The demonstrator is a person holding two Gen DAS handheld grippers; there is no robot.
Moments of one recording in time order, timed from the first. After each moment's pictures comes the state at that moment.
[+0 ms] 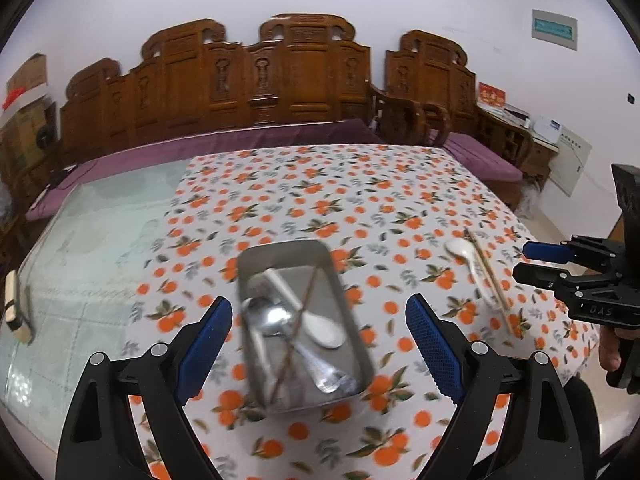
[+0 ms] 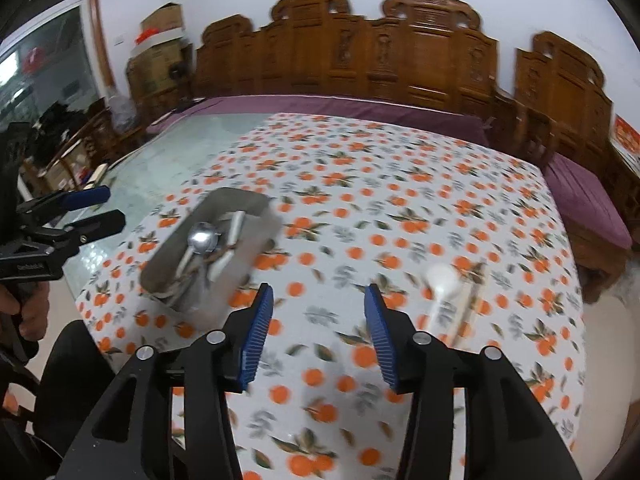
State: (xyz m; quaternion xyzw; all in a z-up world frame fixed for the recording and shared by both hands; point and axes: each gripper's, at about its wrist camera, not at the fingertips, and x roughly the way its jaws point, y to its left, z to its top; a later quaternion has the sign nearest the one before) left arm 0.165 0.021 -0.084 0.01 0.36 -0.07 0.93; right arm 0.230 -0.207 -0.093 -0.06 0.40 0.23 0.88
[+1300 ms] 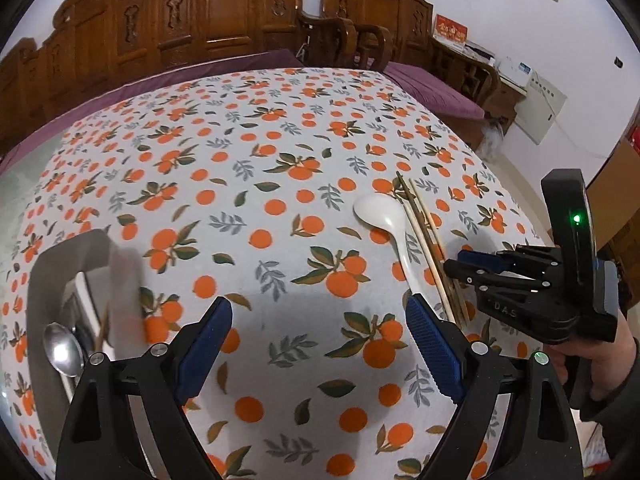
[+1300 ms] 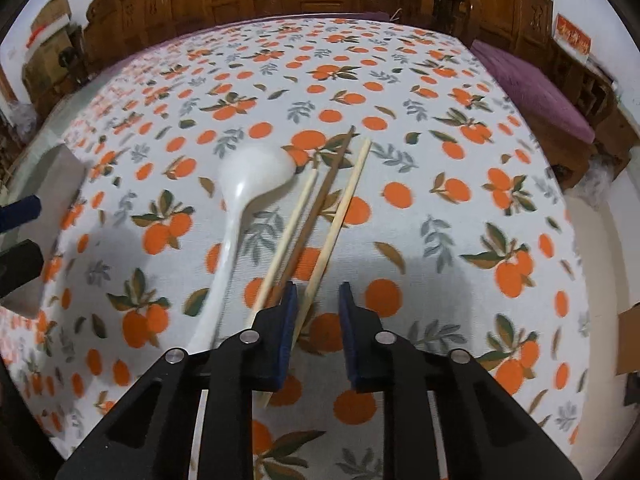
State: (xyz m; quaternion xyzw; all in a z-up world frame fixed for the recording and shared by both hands) left arm 0.272 -0.136 -0.177 0.01 0.46 -0.16 0.87; right arm 0.324 -0.314 -0.231 -0.05 0.53 0.08 0.85
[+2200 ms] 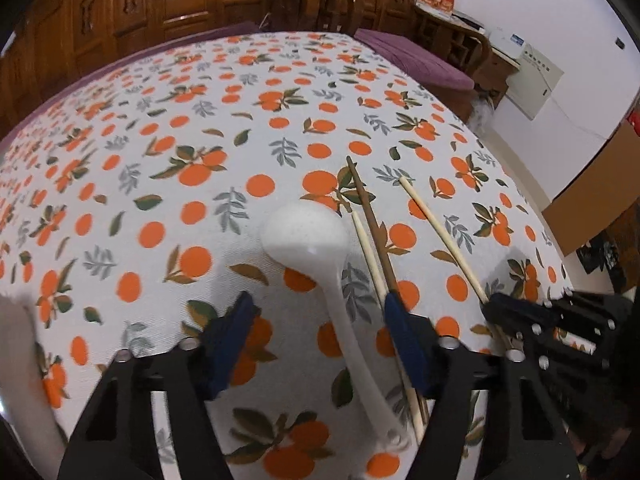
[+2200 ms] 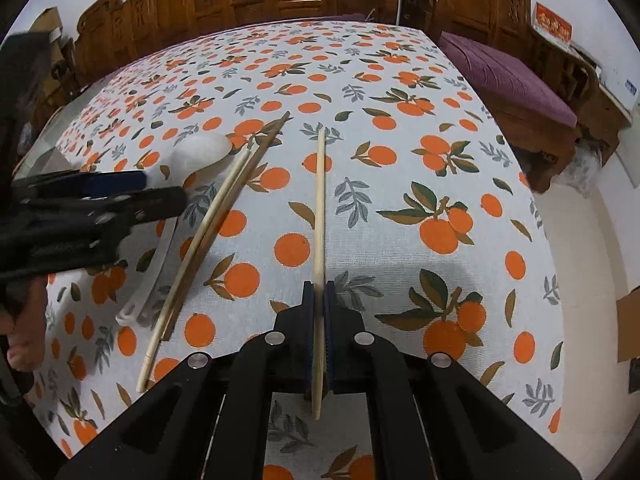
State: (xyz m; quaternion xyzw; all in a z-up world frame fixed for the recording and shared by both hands) left arm 0.336 -0.228 -0.231 0.02 0.51 -0.19 0.84; right arm 0.299 -0.368 -0.232 -0.02 0.51 0.07 0.85
